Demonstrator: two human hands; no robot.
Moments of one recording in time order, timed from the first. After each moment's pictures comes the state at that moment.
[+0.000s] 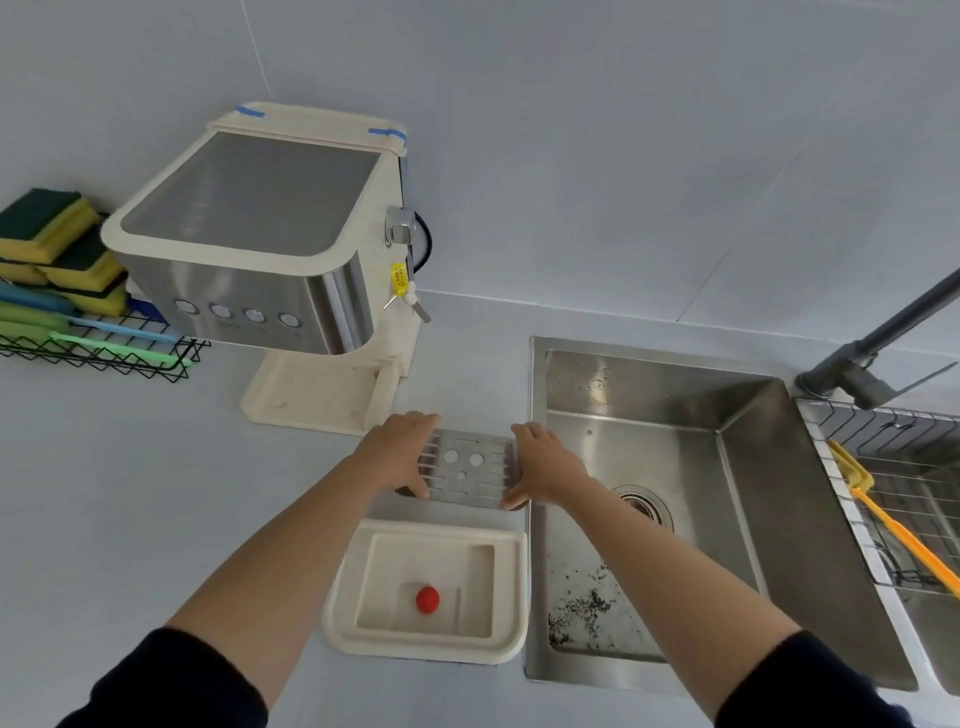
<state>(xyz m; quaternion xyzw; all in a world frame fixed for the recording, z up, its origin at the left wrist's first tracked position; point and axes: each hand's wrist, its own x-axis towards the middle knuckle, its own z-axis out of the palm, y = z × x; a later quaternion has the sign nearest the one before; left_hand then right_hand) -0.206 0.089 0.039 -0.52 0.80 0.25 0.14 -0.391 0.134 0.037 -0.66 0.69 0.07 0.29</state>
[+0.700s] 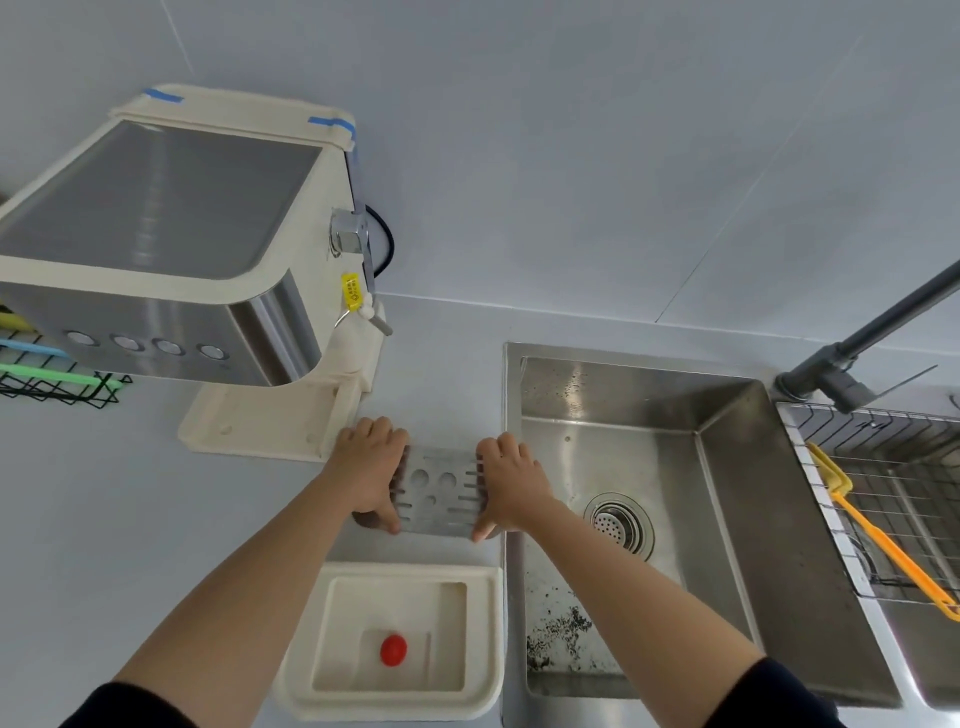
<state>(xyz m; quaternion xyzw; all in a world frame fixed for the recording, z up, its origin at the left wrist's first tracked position) -0.217 0.063 0.016 -0.48 0.85 0.11 0.19 -0.393 0.118 0.013 -0.69 0.68 0.08 0.24</state>
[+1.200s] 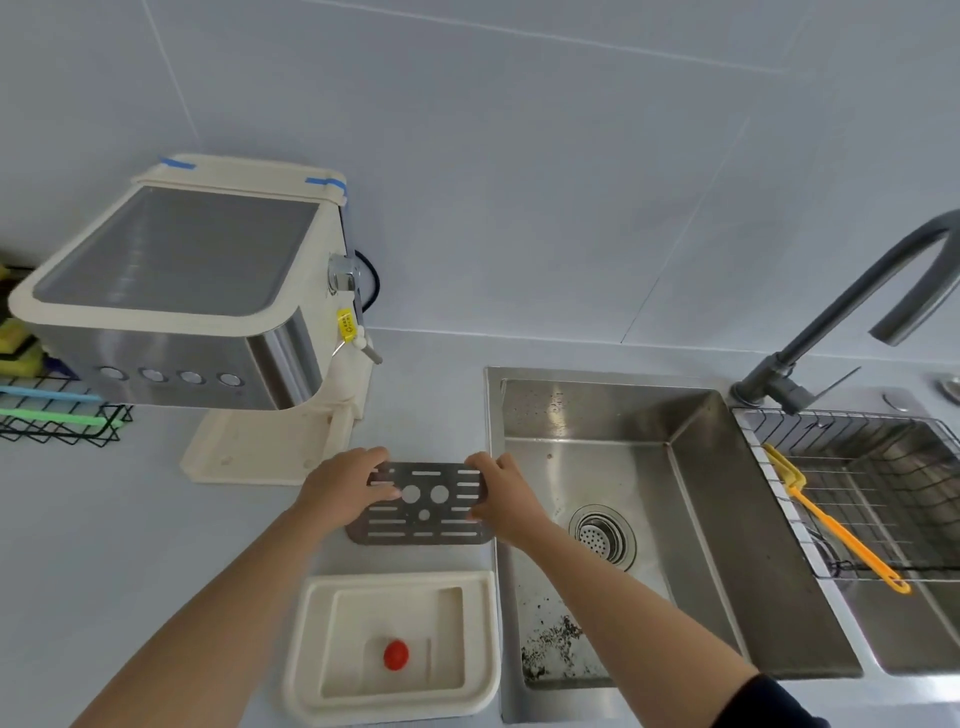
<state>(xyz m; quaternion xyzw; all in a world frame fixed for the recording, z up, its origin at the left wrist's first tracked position) -0.197 0.078 0.040 -0.54 0.80 0.27 0.00 -0.386 0.140 0.036 -0.59 0.72 -0.12 0.35</state>
